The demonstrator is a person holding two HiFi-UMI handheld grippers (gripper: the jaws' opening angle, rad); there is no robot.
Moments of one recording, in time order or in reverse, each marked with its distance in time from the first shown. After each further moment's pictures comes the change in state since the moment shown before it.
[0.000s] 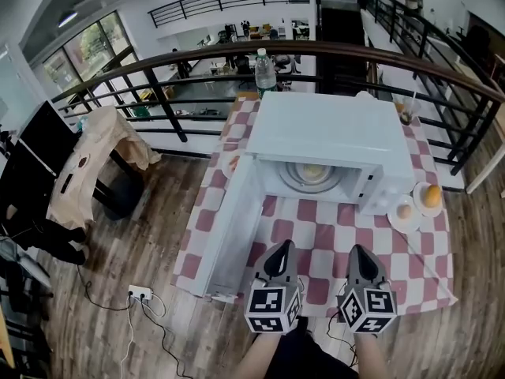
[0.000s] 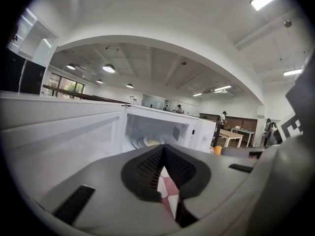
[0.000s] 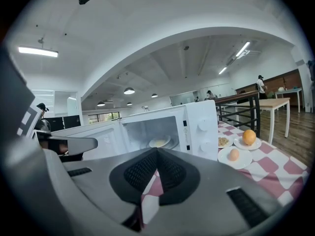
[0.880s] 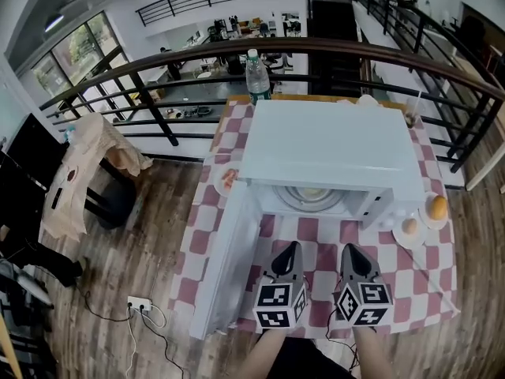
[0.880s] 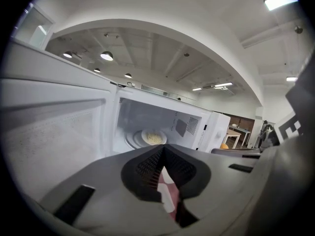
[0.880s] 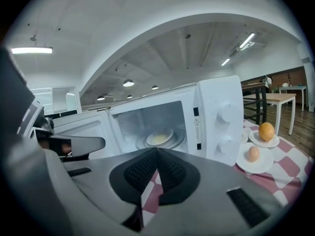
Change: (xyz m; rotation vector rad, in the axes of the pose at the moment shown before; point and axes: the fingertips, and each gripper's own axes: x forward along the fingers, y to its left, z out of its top) left arm 0.088 0.024 -0.015 -0.051 0.102 -0.049; right arm 0.093 -0.002 -0.011 0.008 0.104 0.017
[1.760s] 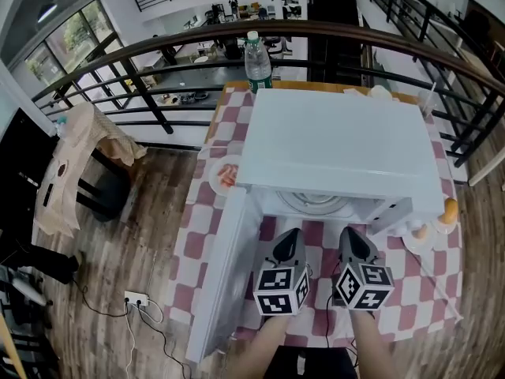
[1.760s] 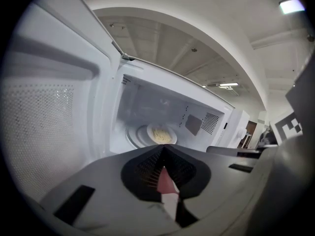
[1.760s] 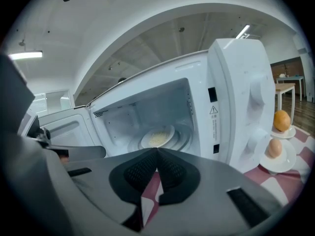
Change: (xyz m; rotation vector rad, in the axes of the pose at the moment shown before) left arm 0.063 0.036 -0.010 -0.072 0.059 0.006; right arm 0.078 -0.006 0.001 0.066 0.034 -0.012
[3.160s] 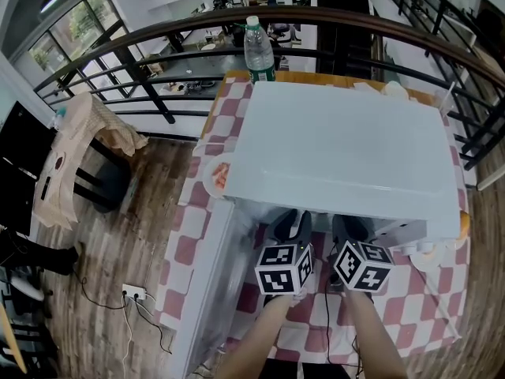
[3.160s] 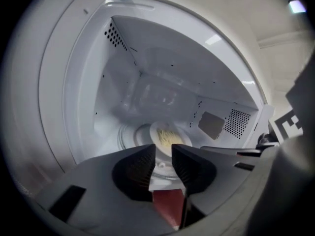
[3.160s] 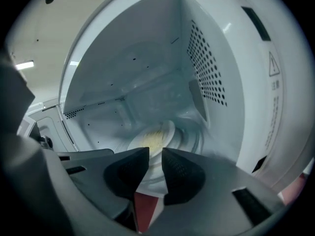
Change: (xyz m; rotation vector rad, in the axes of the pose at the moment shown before) left arm 0.087 0.025 0.005 -0.035 0.033 0.017; right arm 0.091 -0.017 0.005 0.087 0.059 0.039
